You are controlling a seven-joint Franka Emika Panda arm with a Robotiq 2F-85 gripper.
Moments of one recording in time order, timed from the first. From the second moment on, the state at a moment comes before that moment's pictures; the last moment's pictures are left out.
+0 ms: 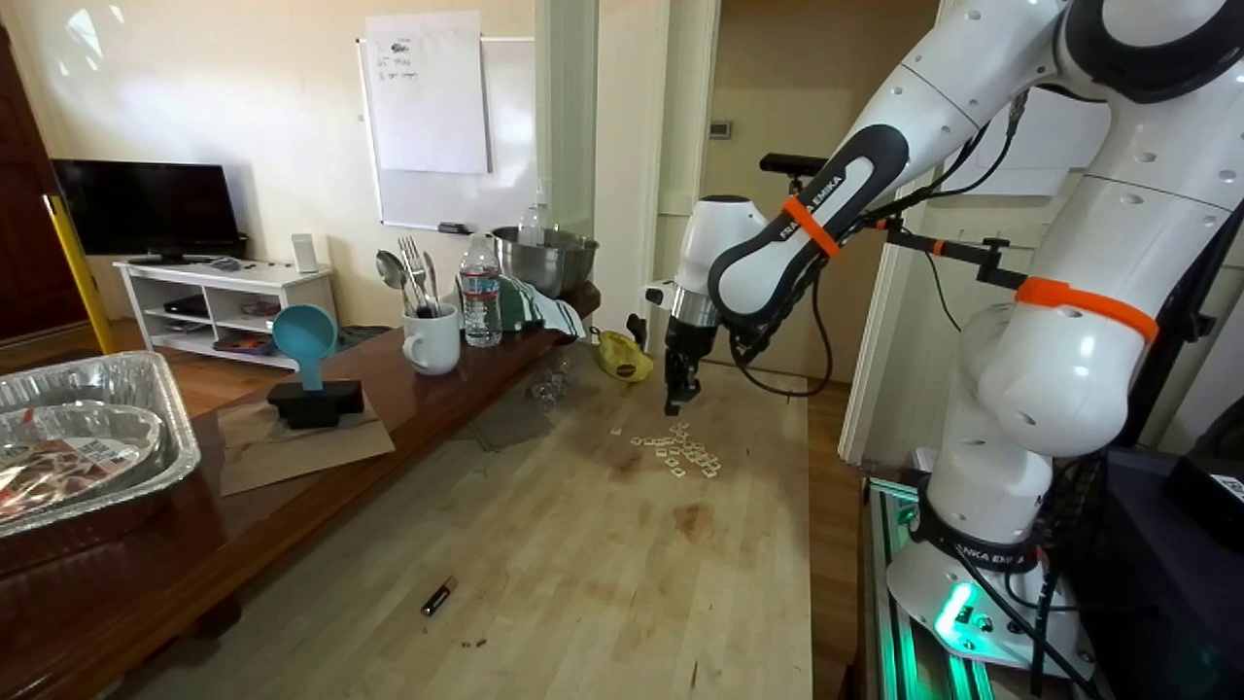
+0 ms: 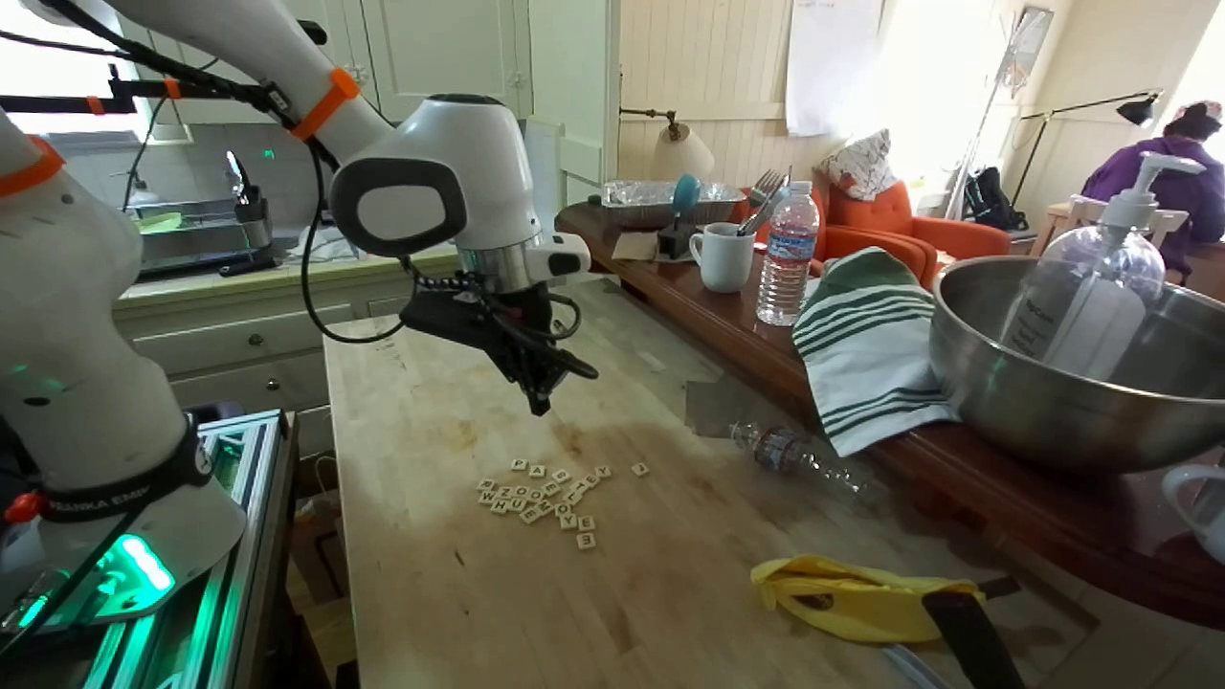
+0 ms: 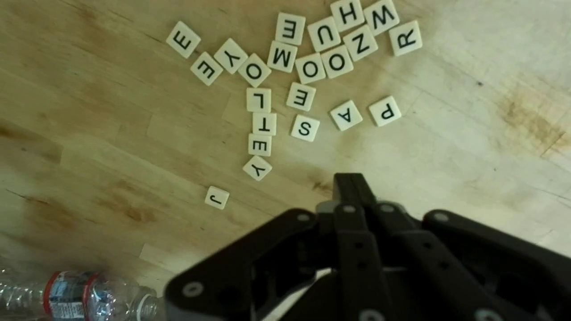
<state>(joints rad) 0.00 -0.24 -0.21 -2.75 -0.10 2.69 -0.69</state>
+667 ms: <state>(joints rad) 0.00 -0.23 -0.21 -2.75 -0.08 2.70 -0.67</state>
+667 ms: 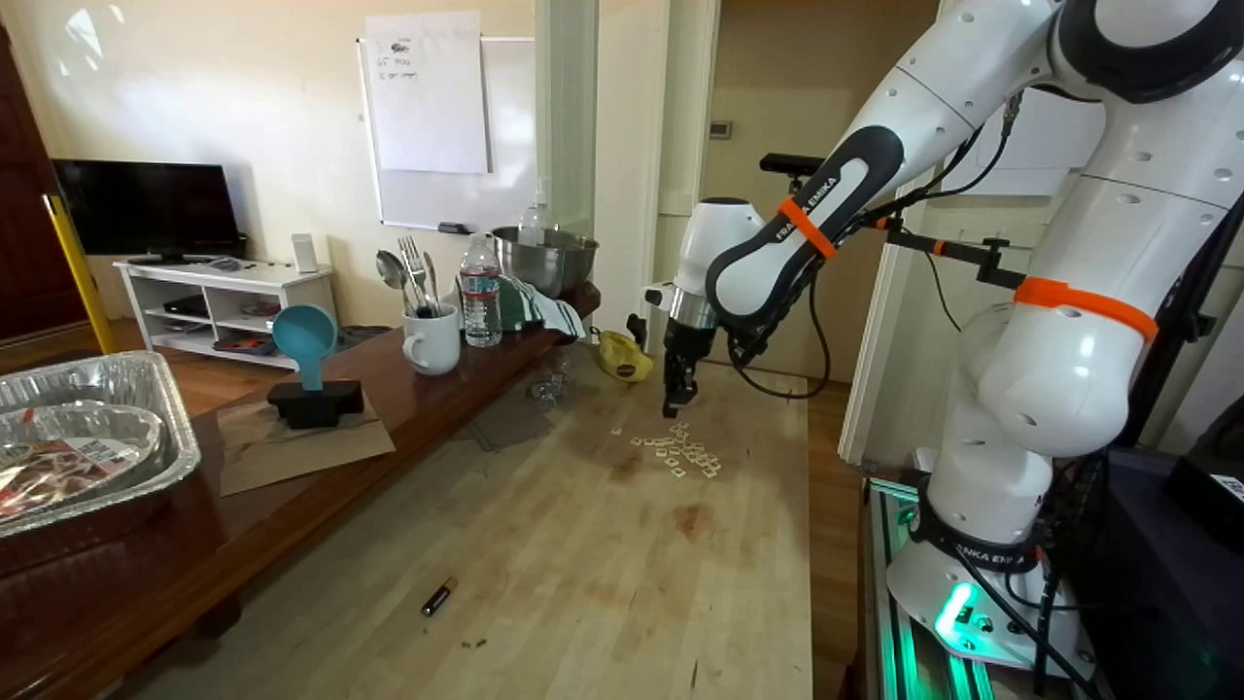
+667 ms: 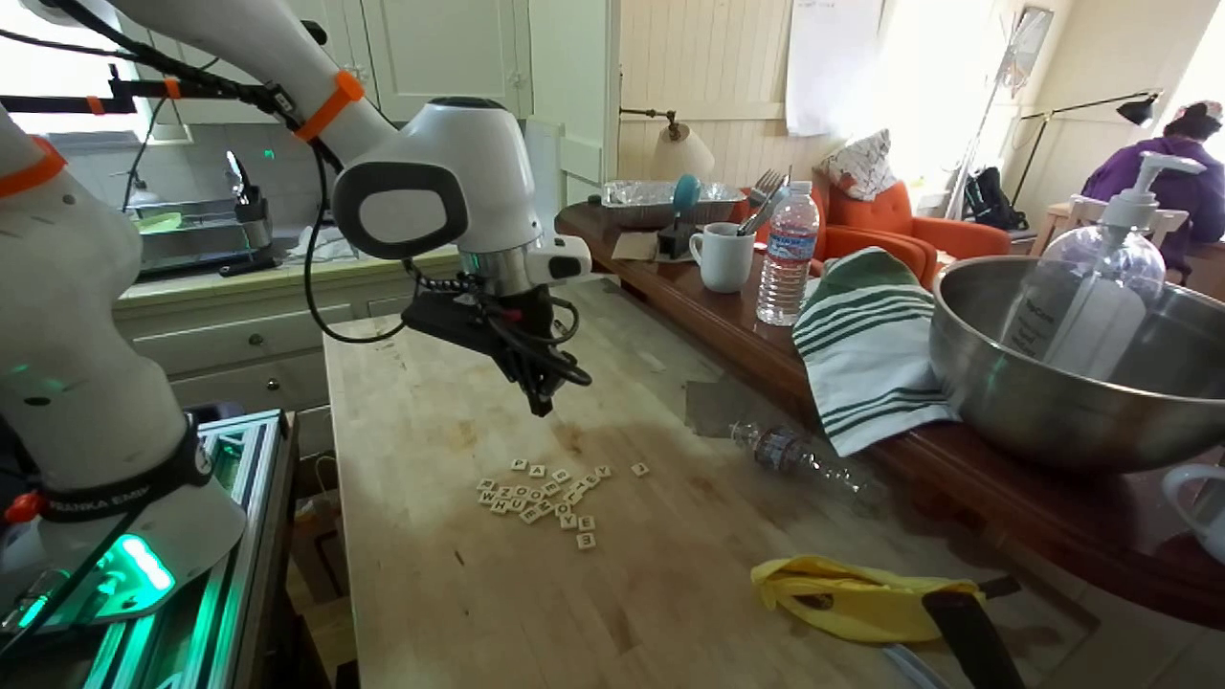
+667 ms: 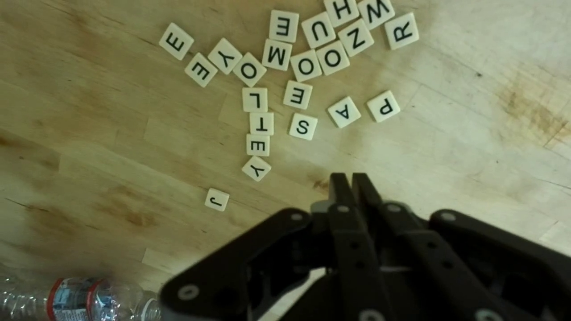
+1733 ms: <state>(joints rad) 0.01 -0.22 -0.13 -2.75 -0.07 2.70 -0.52</state>
